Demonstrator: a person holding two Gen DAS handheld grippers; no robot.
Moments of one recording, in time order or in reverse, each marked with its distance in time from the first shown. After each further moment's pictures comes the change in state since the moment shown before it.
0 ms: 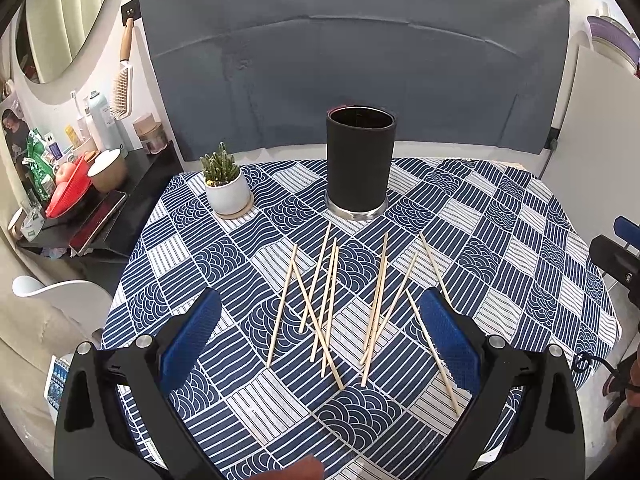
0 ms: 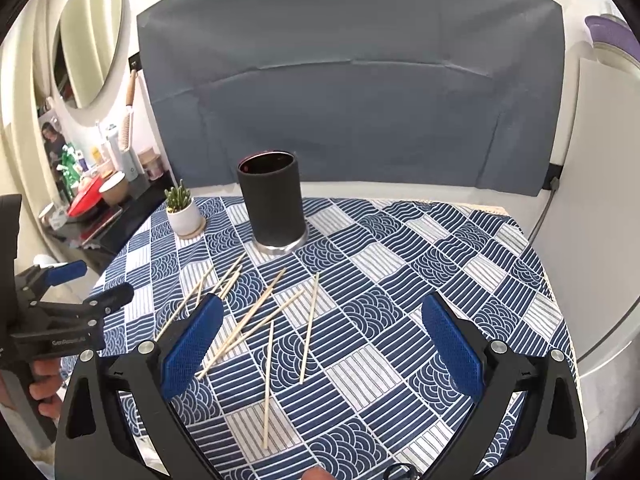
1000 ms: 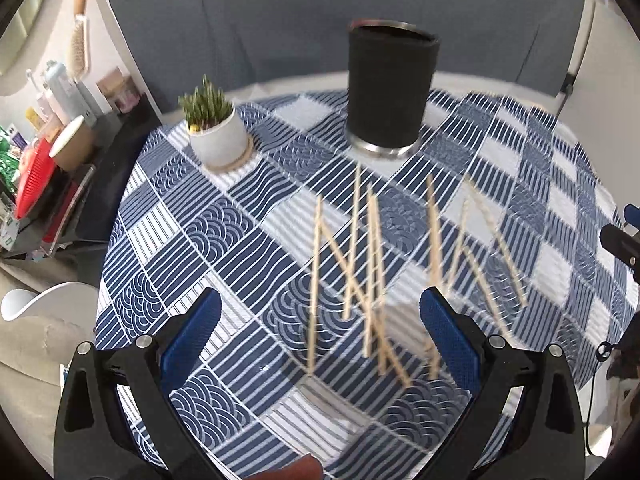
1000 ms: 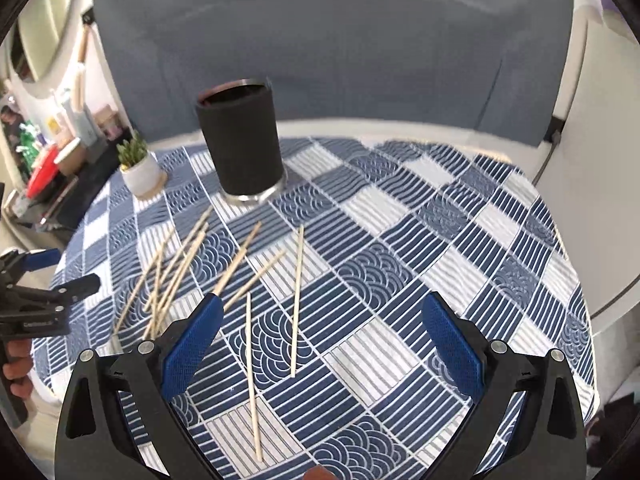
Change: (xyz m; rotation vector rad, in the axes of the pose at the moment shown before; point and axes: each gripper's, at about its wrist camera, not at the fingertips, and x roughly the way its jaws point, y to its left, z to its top) left arm 0.100 0.050 -0.002 0.079 0.251 -0.048; right arm 0.099 0.013 -0.017 0.041 0.227 -0.103
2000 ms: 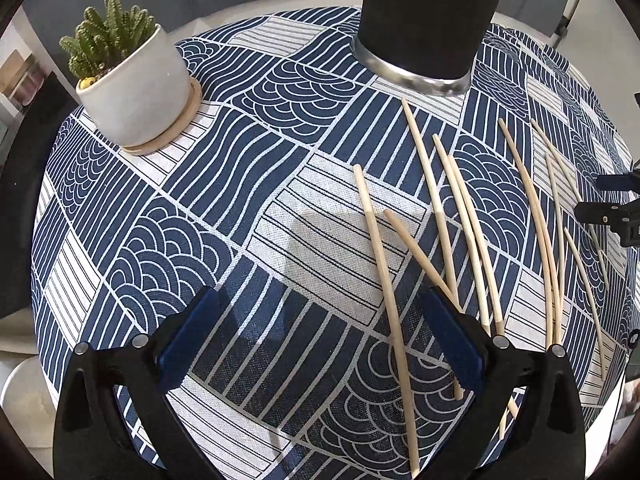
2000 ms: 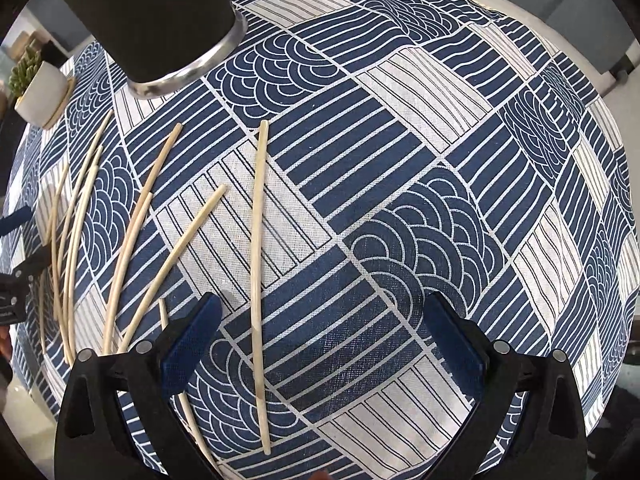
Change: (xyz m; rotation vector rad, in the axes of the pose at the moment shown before) left arm 0.149 0.048 0.046 0.180 0.137 -0.090; right arm 0.176 0.004 0.013 0.006 0.493 -0.029
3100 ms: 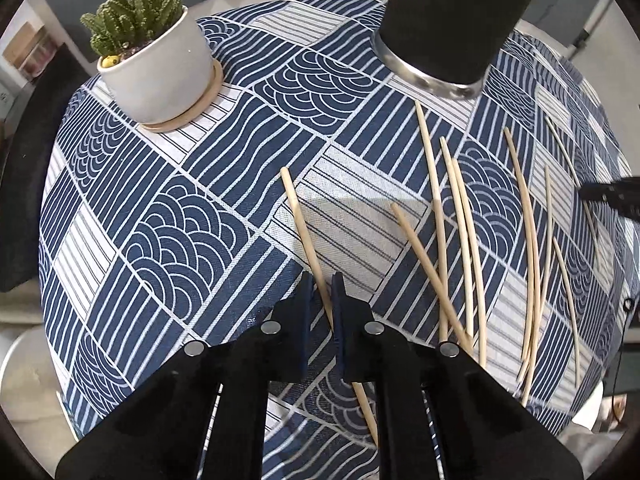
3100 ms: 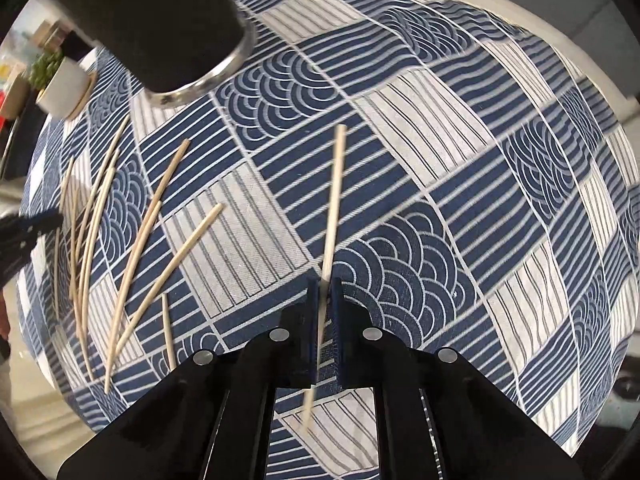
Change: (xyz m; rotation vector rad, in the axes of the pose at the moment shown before) left arm -0.016 0.001 -0.005 -0.071 0.118 -0.051; right arm -0.018 -0.033 0.044 -0.076 0.042 0.071
